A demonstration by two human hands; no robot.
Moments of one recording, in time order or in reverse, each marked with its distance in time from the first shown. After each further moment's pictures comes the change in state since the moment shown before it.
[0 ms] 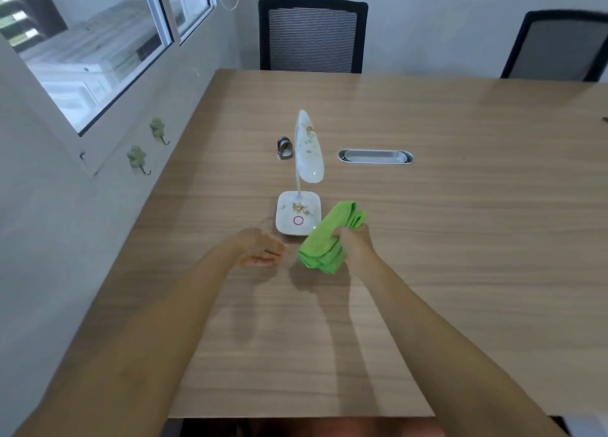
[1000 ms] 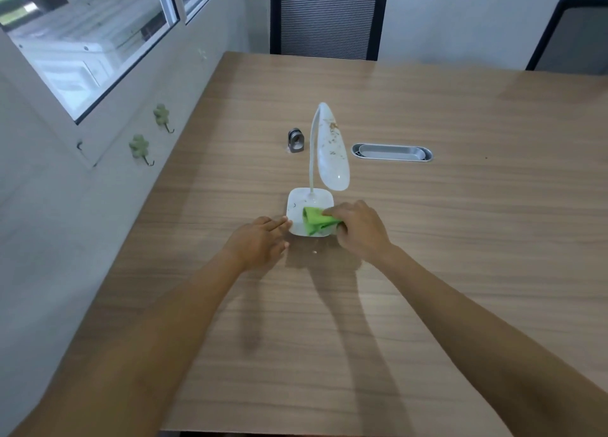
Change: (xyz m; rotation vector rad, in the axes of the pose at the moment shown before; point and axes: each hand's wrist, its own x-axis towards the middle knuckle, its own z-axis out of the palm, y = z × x) left_hand 0.033 -0.026 -0.028 1.357 0.349 0.739; right_hand 0.016 -0.022 0.004 -1.272 -0.167 -1.016
